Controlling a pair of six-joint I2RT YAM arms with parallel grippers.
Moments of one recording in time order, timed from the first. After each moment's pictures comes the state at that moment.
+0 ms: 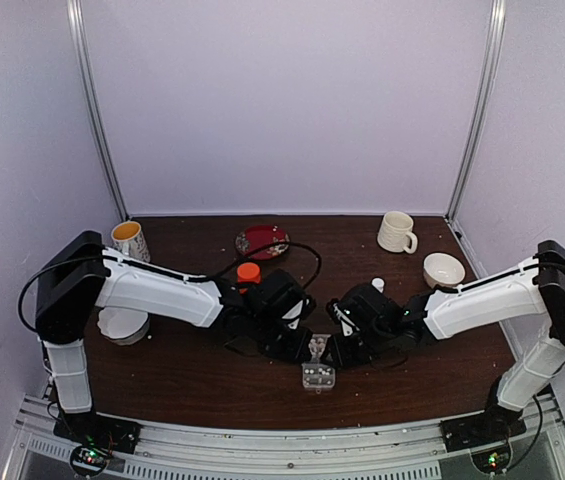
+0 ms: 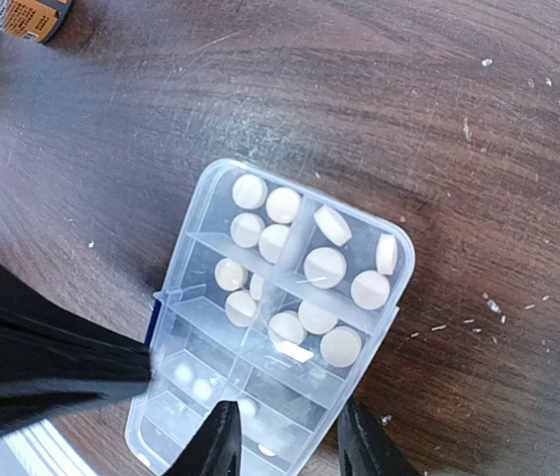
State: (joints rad) left arm -1.10 1.96 1.25 -0.24 0.22 -0.68; right arm 0.98 1.61 0.78 -0.16 -0.06 0.70
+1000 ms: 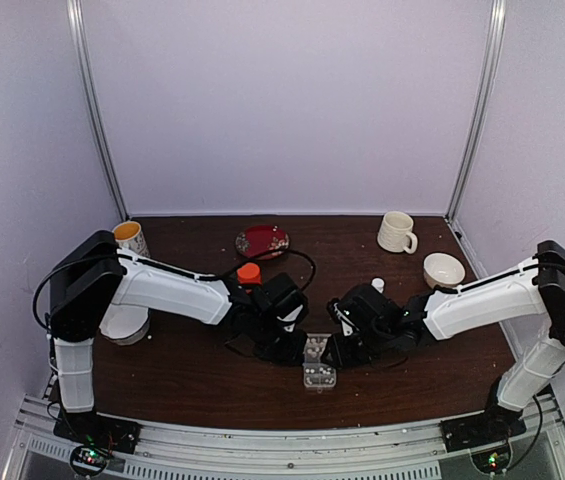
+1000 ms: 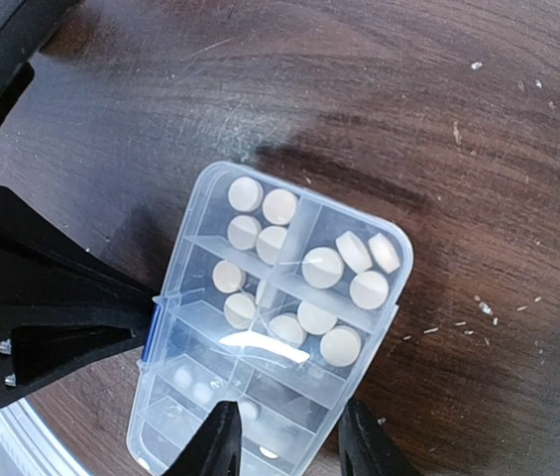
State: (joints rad) left arm -1.08 2.02 1.29 -0.35 0.21 -0.72; right arm 0.99 1.61 0.78 -0.15 -0.06 0.71
